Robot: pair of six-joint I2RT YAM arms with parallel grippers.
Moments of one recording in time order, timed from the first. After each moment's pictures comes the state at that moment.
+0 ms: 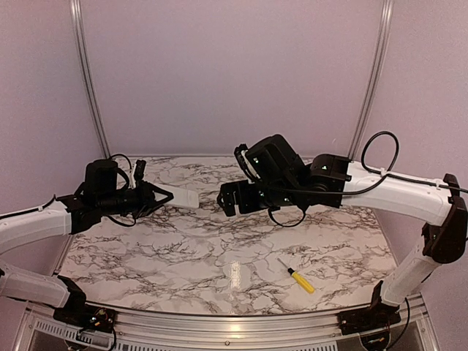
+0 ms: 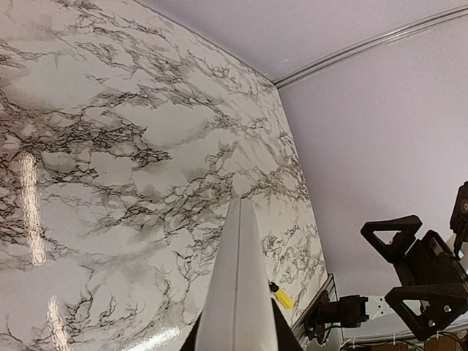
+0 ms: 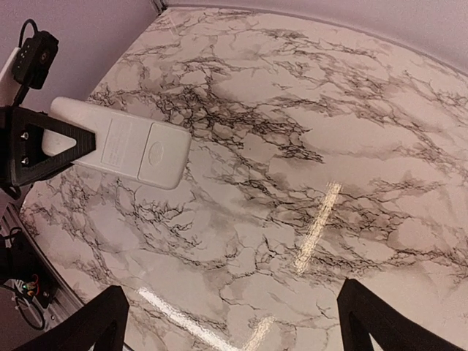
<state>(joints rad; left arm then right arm) -0.52 1.16 0.67 0.09 0.42 -0.87 1.09 1.58 1.45 -0.58 0.27 0.55</state>
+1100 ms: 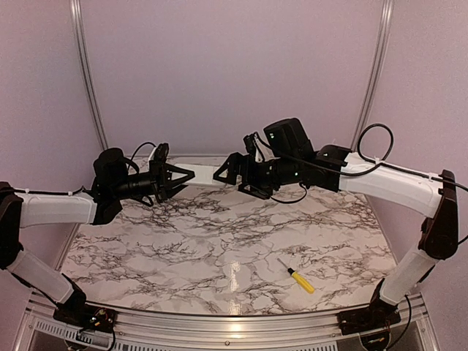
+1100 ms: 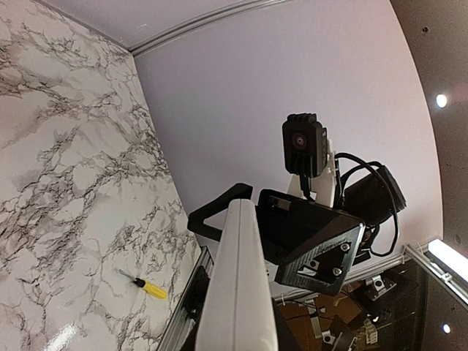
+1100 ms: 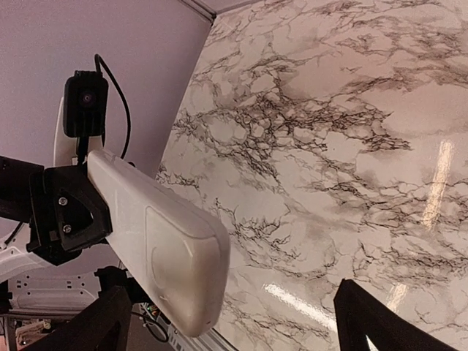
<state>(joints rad) -0.52 1.44 0.73 0.73 0.81 -1.26 0.89 1.61 1.43 -0.37 -0.19 0.83</state>
